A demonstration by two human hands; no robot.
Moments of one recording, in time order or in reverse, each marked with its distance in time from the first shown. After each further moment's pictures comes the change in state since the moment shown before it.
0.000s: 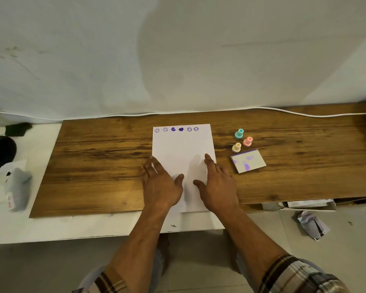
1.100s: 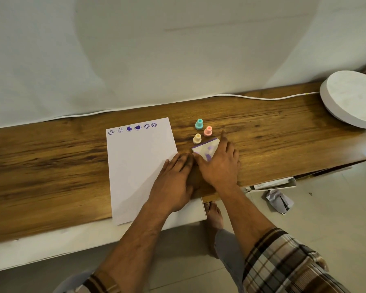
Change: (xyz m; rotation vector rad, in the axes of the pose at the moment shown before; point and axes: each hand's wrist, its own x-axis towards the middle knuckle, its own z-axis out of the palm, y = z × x) left_hand -0.019 0.082 0.061 0.099 -0.164 0.763; right_hand 0.032 0.089 -0.055 0.139 0.234 0.309
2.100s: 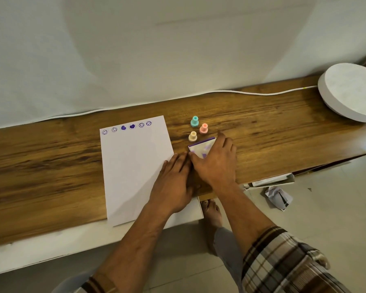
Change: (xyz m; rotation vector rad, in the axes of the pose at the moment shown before) left_hand 0.001 0.013 0.007 -0.054 0.004 -0.026; right_hand -0.001 -0.002 -0.006 -0.036 0.068 -0.067
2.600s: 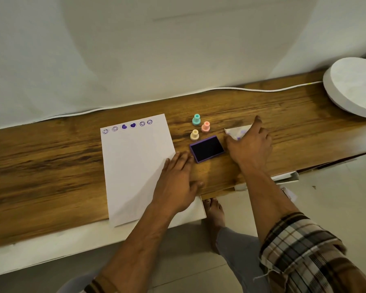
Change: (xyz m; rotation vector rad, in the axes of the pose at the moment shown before) left_hand -0.002 0.004 -0.006 -0.011 0.019 0.005; right_hand 0.058 0.053 -0.033 0.036 0.070 0.227
